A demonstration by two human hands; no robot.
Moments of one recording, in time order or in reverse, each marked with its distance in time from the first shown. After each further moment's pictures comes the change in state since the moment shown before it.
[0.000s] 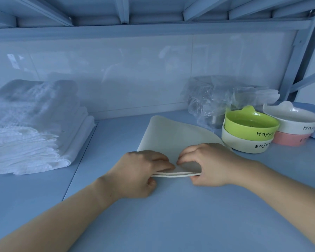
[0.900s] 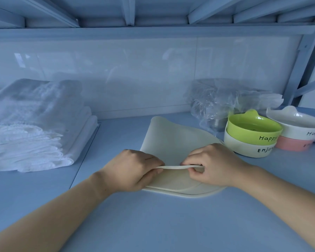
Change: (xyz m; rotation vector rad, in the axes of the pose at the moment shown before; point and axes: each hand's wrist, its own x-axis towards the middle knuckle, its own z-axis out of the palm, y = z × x) left_hand -0.006 -0.012 -0.008 0.030 0.111 0.107; right_hand -0.004 -0.001 0.000 0.034 0.228 -0.075
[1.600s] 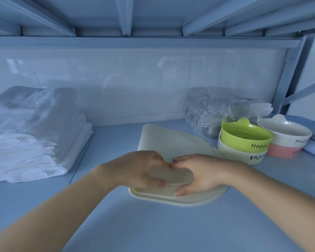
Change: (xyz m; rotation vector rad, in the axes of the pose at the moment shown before) left_hand 0.037 -0.013 -0.002 -0.278 -0.428 -0.236; right_hand 0.024 0.010 0.004 0.147 -0.410 0.064
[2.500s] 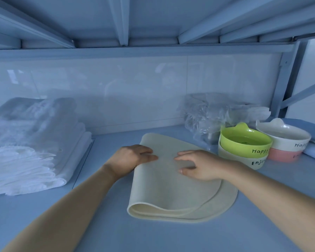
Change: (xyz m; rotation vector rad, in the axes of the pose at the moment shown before) left_hand 0.027 -0.068 0.011 0.442 0.480 0.237; right_hand 0.022 0.036 0.002 0.050 0.240 0.134
